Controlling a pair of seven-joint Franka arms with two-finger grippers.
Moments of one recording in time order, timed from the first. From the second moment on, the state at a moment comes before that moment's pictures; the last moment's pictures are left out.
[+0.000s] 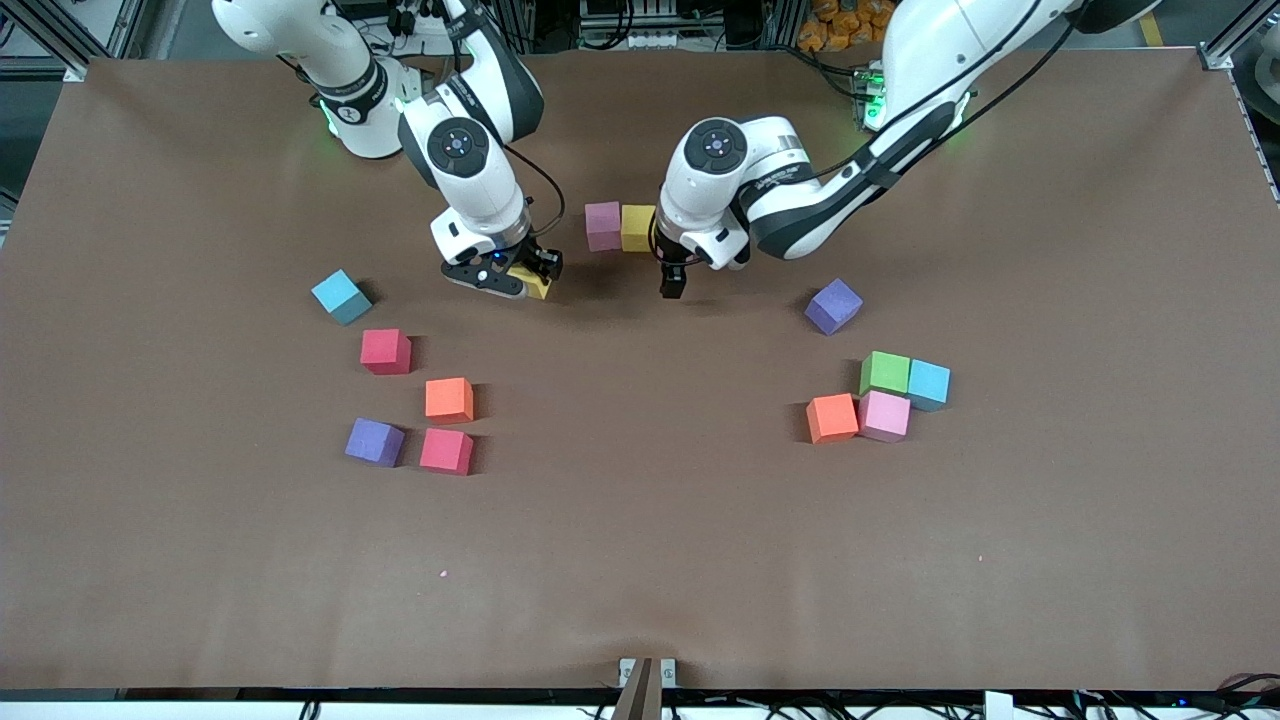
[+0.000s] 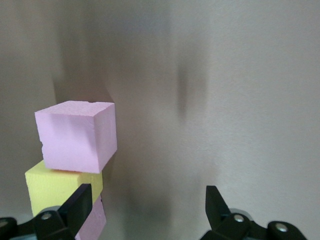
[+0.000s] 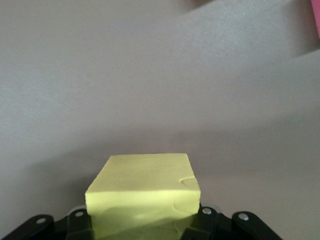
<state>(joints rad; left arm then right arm) 0.06 0.60 -0.98 -2.05 0.48 2.44 -2.78 1.17 0.16 -0.46 -2.32 0.22 2.45 0.86</state>
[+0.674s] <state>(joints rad) 0.20 0.60 -1.02 -1.90 0.49 2.23 -2.50 1.25 0.33 -0.43 -2.08 0.22 2.36 0.94</state>
